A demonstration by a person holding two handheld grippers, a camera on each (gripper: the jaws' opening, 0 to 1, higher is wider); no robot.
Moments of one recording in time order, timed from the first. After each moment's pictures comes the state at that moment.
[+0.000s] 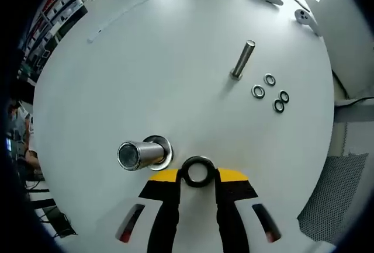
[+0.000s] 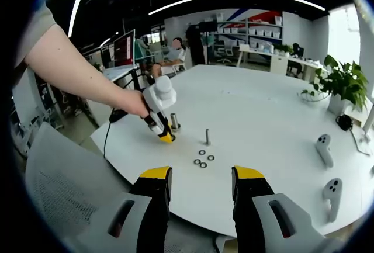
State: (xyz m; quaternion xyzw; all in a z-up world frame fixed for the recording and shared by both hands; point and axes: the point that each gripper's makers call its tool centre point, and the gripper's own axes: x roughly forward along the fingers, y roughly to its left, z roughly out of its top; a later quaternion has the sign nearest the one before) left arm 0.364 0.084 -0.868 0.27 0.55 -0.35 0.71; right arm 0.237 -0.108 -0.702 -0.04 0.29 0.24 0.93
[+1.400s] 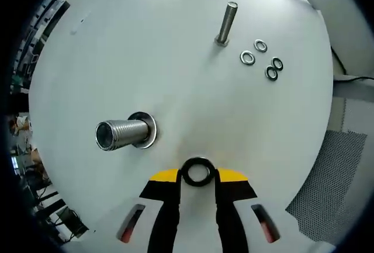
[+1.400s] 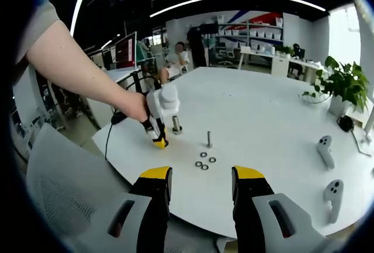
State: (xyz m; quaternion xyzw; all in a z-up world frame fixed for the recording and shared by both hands) left arm 0.348 0.106 -0.878 0.32 0.61 -0.34 0.64; right arm 0.237 -0.107 -0.699 -0.04 0.28 0.24 0.93
